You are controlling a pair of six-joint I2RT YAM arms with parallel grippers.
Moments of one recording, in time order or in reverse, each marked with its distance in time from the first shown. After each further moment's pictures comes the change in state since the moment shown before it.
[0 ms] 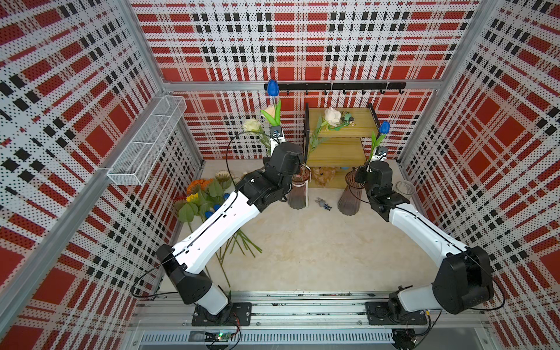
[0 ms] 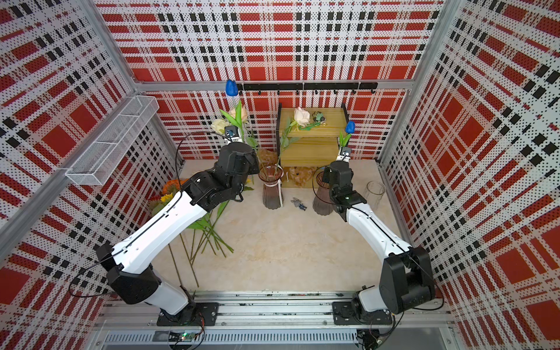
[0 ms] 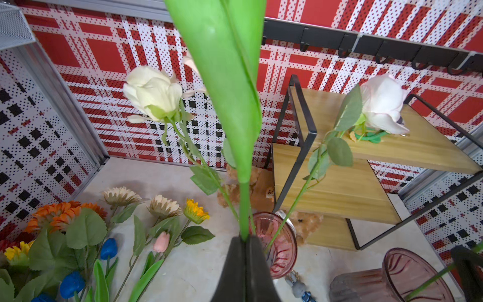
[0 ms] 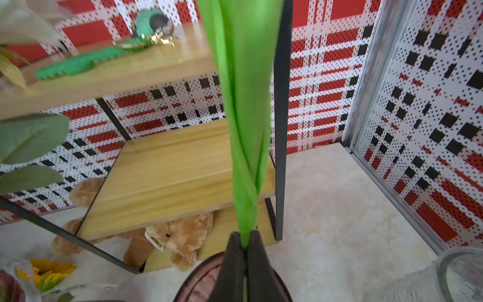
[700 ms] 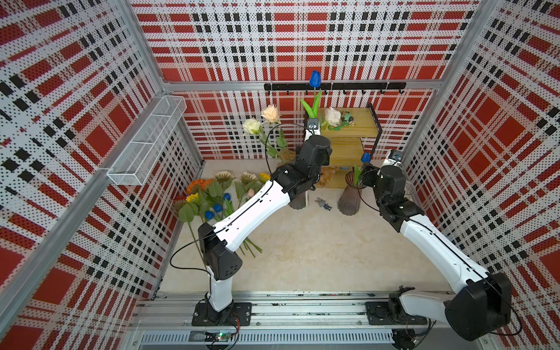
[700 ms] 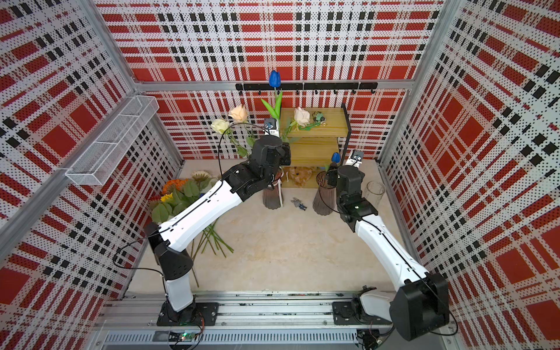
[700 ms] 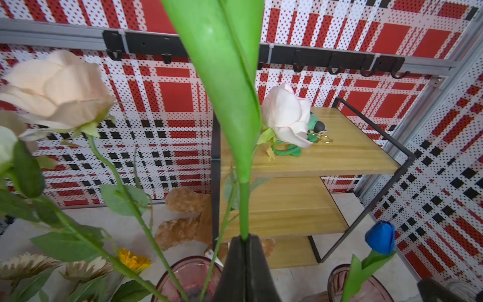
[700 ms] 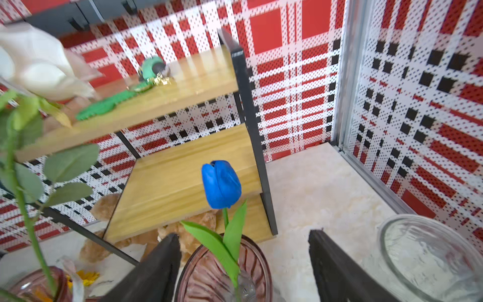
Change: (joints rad) left arm -0.062 0.305 0.243 0.210 0.105 0.142; right arm 0.000 -0.220 -0.041 -0.098 0.038 0.082
